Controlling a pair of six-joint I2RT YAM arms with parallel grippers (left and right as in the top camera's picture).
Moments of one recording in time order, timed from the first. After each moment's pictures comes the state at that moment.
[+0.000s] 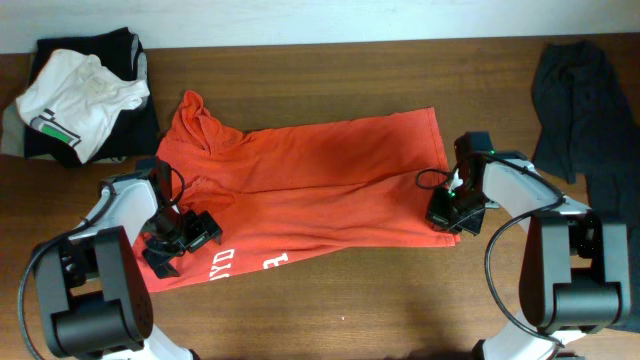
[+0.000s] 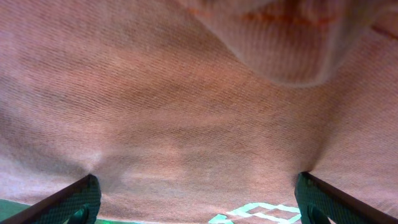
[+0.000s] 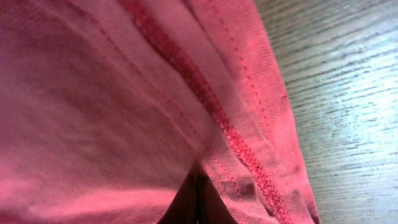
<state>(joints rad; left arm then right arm) 0.17 1.82 1.02 -0.97 0.12 -0.46 -0.01 1.84 1.06 -0.86 -0.20 0.44</state>
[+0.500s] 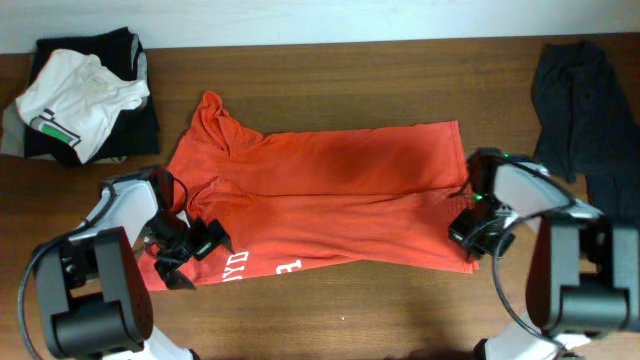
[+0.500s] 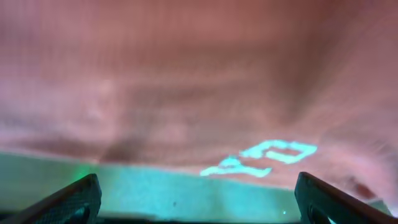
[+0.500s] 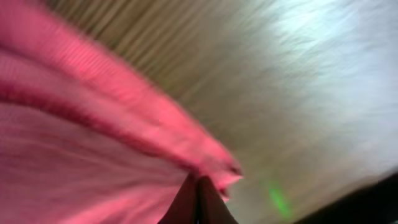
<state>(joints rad) 0.17 1.81 1.01 -1.13 0.29 -0.43 -0.10 1.79 1.03 -1.11 0.03 0.70</state>
